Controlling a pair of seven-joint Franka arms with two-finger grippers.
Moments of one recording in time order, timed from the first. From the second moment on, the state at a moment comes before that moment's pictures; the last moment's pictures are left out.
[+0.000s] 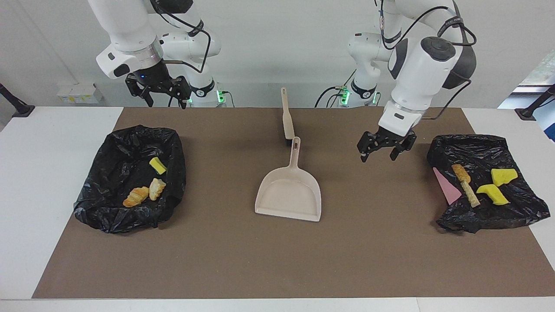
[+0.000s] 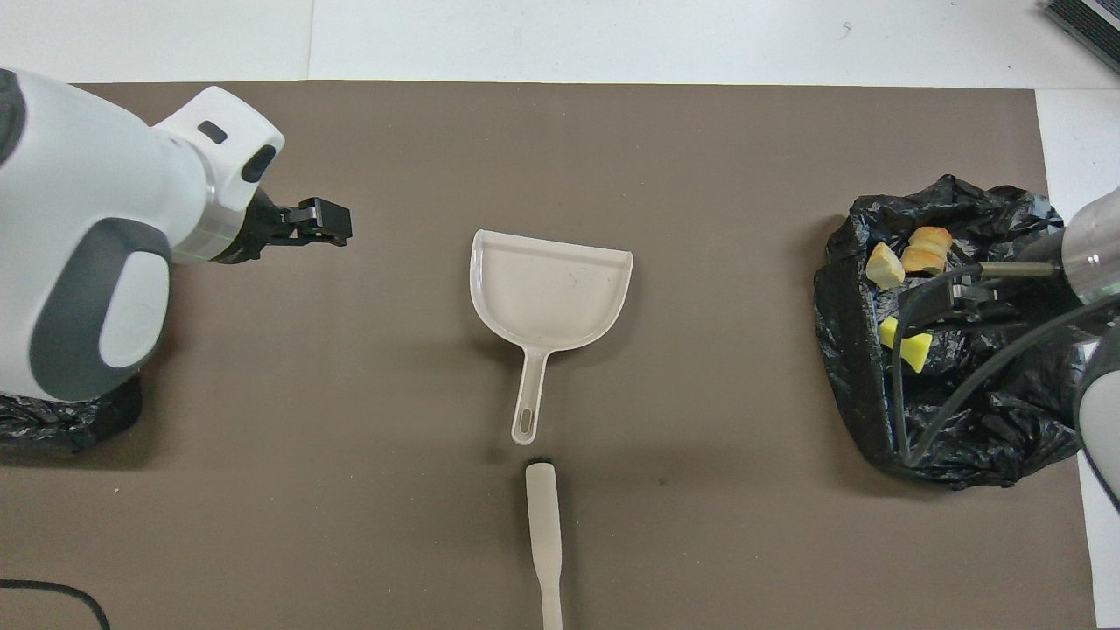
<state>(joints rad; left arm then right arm) -0.21 0.12 -0.05 -1.66 -0.07 1.91 -0.30 0.07 -0.01 0.04 -1.53 -0.01 1.43 0.19</state>
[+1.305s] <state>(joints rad) -0.02 0.04 -0.03 -1.56 0.00 1.61 0.09 0.07 -0.01 0.03 -1.53 -0.01 1.43 0.19</state>
